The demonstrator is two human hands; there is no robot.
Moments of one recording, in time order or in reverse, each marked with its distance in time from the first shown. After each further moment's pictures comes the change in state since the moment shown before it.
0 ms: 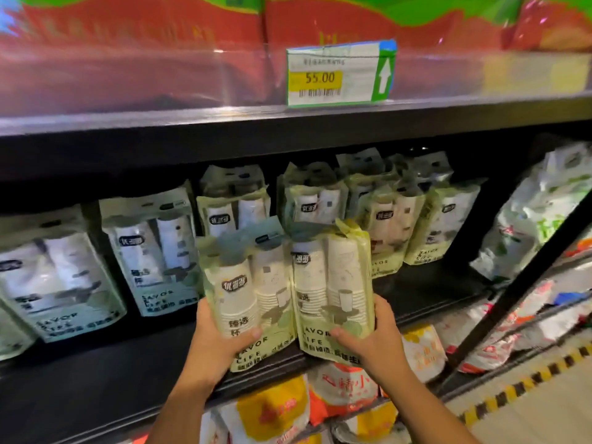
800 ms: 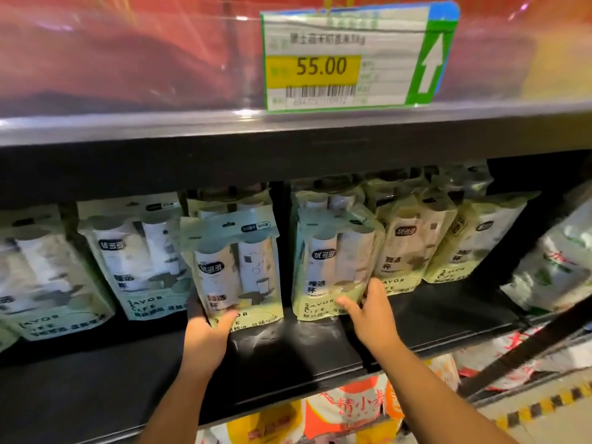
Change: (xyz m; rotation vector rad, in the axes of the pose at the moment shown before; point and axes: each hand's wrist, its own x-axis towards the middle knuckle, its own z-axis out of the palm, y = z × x) left_hand 0.060 -0.010 0.030 0.101 0.300 0.006; right_hand 0.122 0.035 0.019 -0.287 -0.083 0.051
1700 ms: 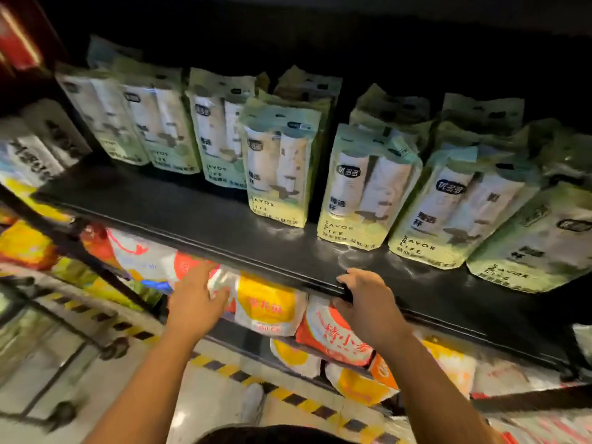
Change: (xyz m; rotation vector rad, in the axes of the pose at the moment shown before) left_hand -0.197 -0.048 0.011 0.672 0.286 -0.218; right_hand -0.046 0.051 -0.057 -0.532 -0.615 -0.704
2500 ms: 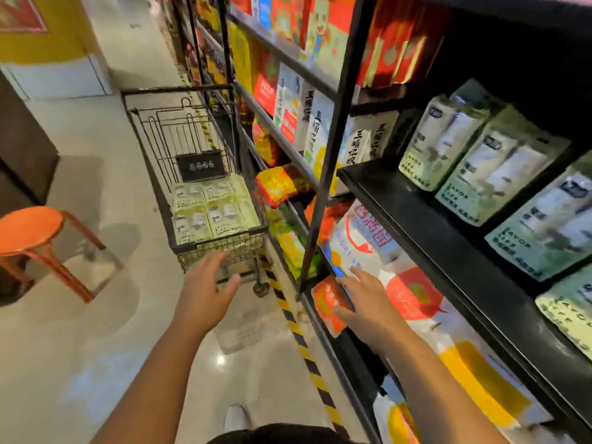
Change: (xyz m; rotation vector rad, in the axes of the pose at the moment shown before) left_hand -0.168 -0.302 -0.230 -0.110 0.513 -0.483; right_hand 0.041 -0.423 0.103 0.016 -0.478 -0.607
